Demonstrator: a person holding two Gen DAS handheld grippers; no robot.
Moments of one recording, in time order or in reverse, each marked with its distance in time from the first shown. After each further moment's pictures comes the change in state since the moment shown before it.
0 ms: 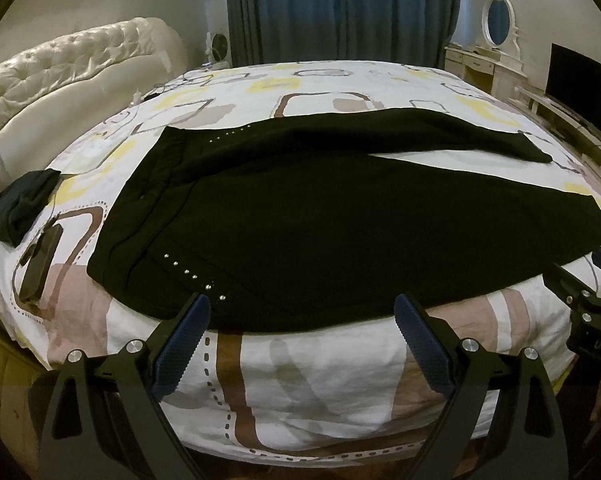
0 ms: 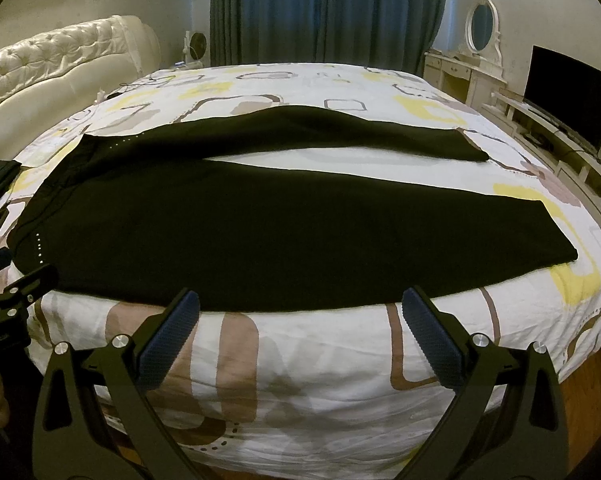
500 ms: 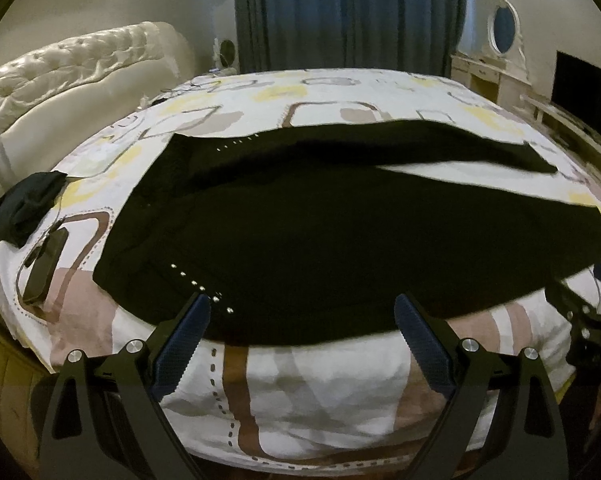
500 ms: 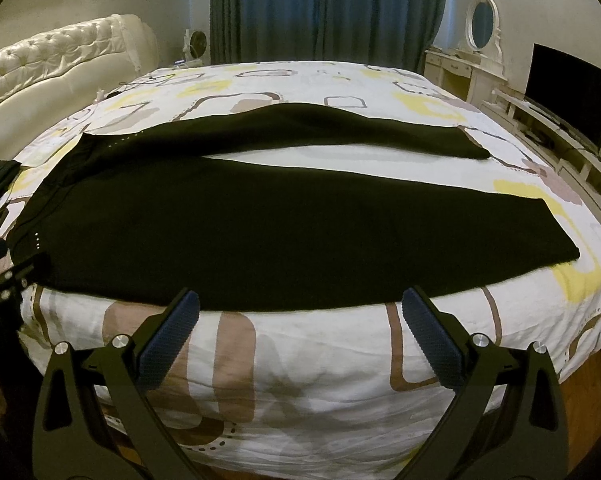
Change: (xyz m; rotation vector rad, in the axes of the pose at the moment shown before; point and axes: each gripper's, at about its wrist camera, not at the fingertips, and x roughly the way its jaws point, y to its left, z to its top) left arm -0.006 0.003 0.008 -0.031 -0.034 0.022; right arm 0.004 -0.003 -0.003 -0.004 0.005 0.003
